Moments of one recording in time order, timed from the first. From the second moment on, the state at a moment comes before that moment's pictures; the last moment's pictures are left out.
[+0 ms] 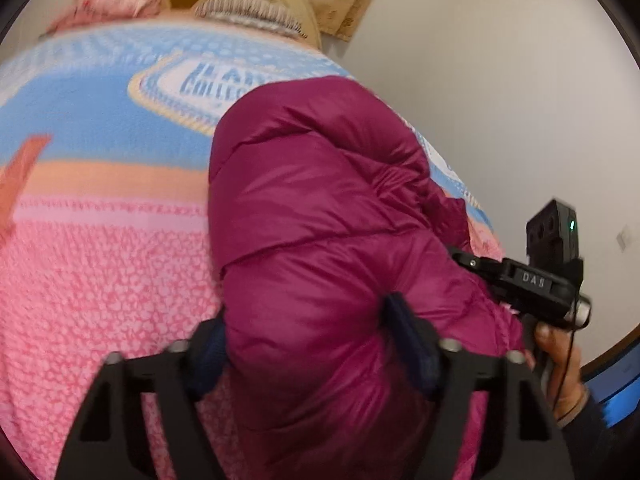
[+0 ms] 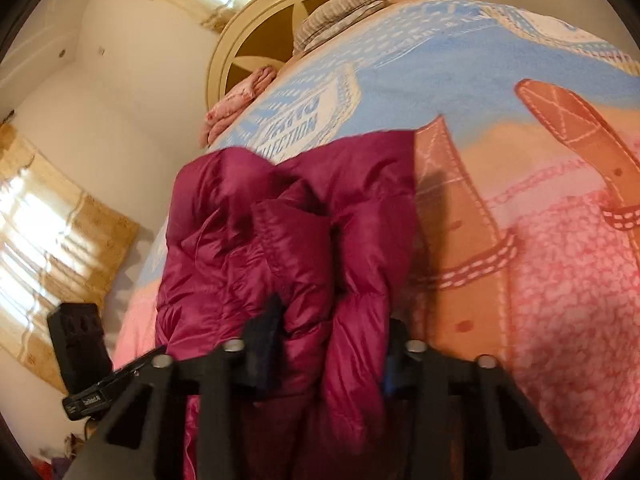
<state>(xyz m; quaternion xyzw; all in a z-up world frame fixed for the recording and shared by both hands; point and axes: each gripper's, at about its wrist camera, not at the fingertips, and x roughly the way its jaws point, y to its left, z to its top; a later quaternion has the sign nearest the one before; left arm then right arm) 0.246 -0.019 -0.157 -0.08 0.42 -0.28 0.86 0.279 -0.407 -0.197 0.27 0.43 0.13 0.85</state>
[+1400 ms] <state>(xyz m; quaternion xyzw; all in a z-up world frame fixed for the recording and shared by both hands) 0.149 0.141 -0.087 -0.09 0.35 -0.03 0.93 0.336 -0.077 -0.129 0.18 0.43 0.35 0.81</state>
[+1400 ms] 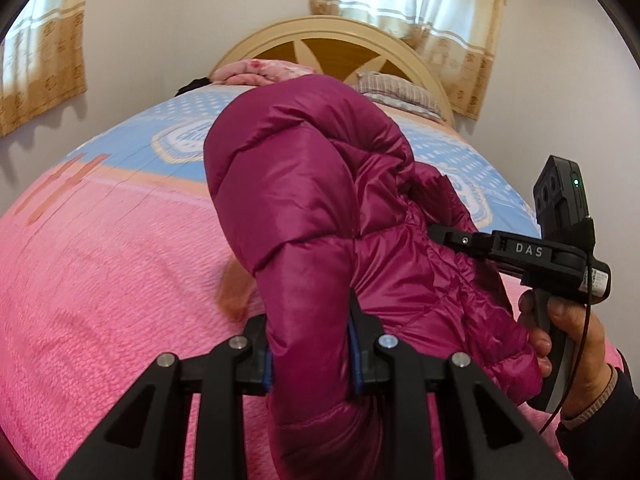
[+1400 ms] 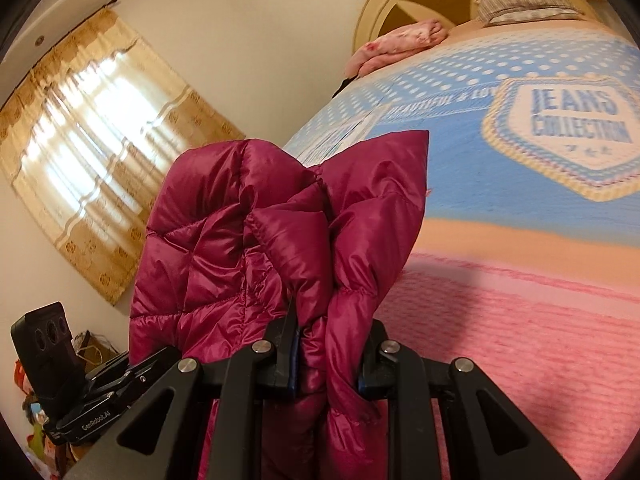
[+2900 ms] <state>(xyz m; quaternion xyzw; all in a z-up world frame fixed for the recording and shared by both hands) 0.146 0.161 -0.133 -0.07 0.36 0.05 0.93 0.365 -0.009 -0.174 0.14 0.47 0.32 0.81</state>
